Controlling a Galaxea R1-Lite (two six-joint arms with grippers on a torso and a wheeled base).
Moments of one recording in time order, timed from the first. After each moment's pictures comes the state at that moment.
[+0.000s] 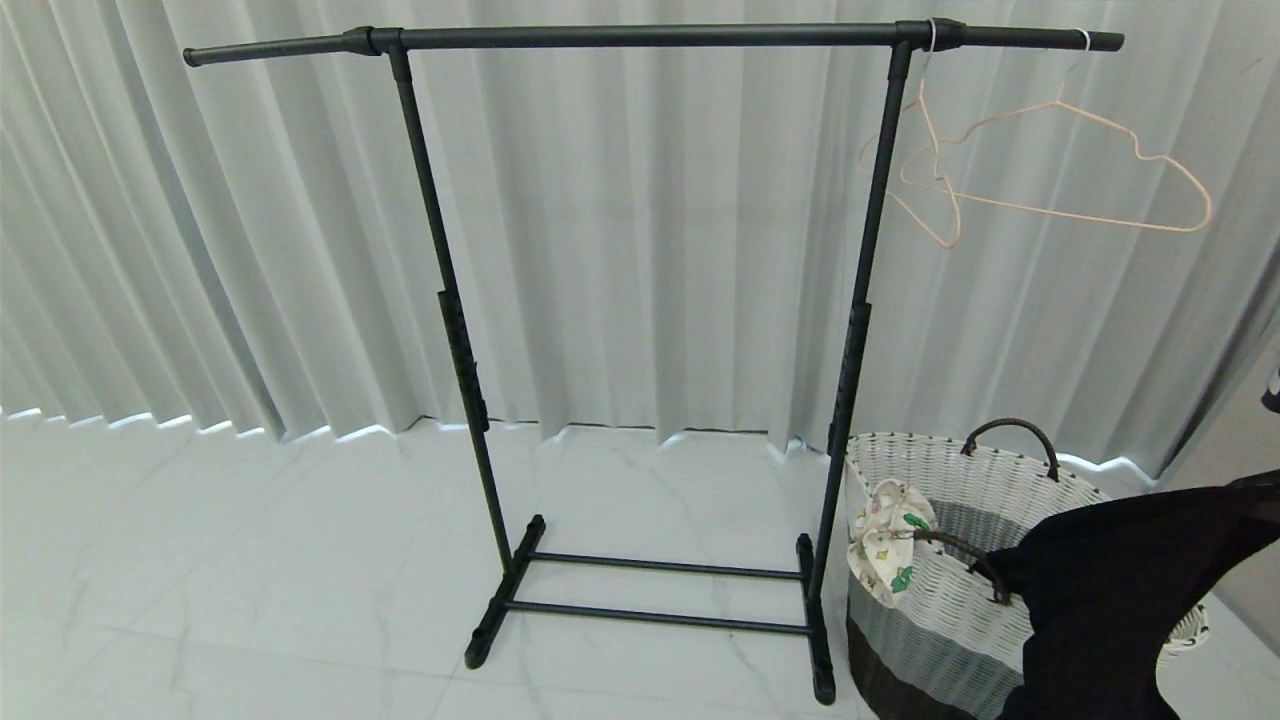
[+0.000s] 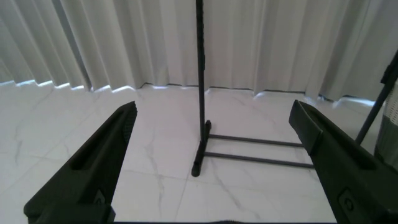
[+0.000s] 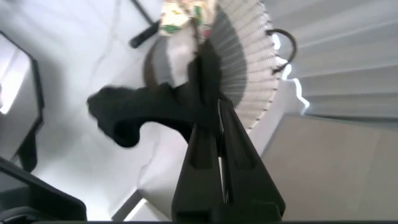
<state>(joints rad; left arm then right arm) 0.00 0.00 0.00 -0.01 0.04 0.08 0.23 1.17 -1.13 0.70 0.00 -0.70</state>
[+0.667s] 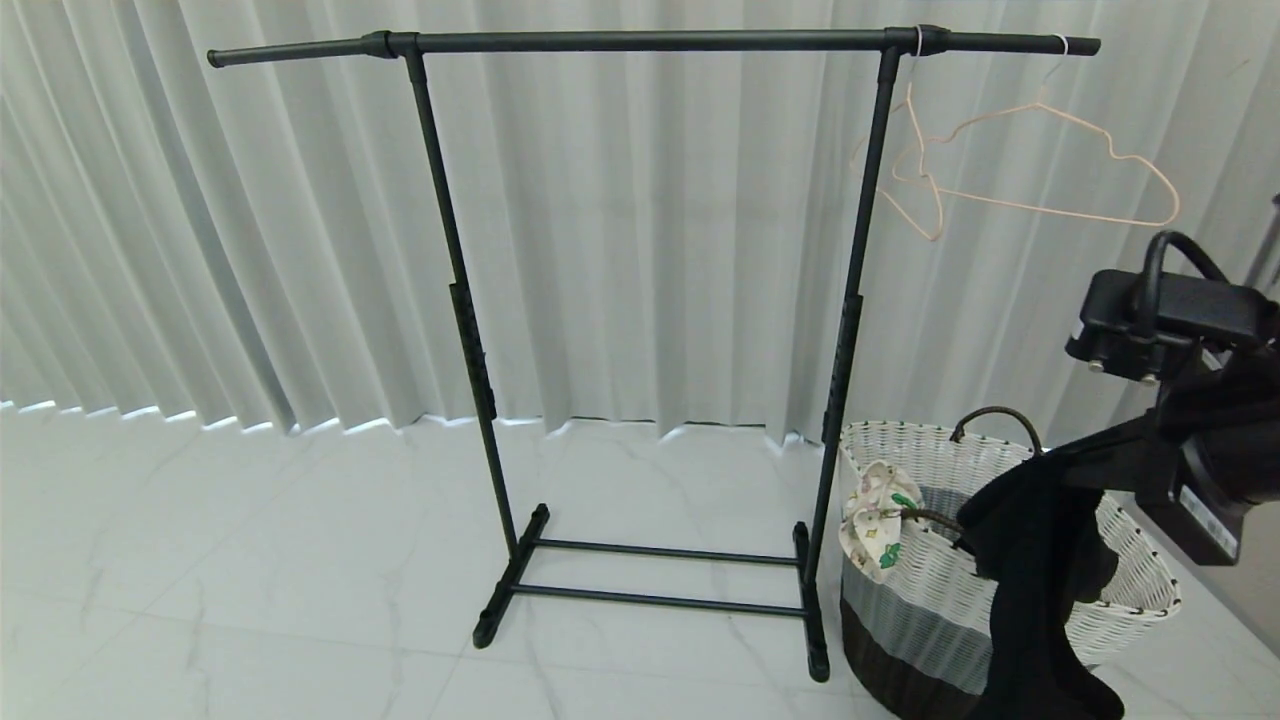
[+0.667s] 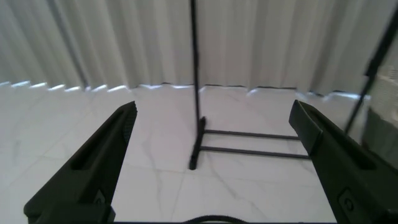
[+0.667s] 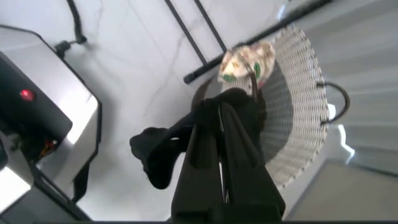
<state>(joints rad) 0.00 0.00 0.00 -0.01 -0.01 0.08 0.55 1.37 -1.28 0.66 0.00 -0.47</state>
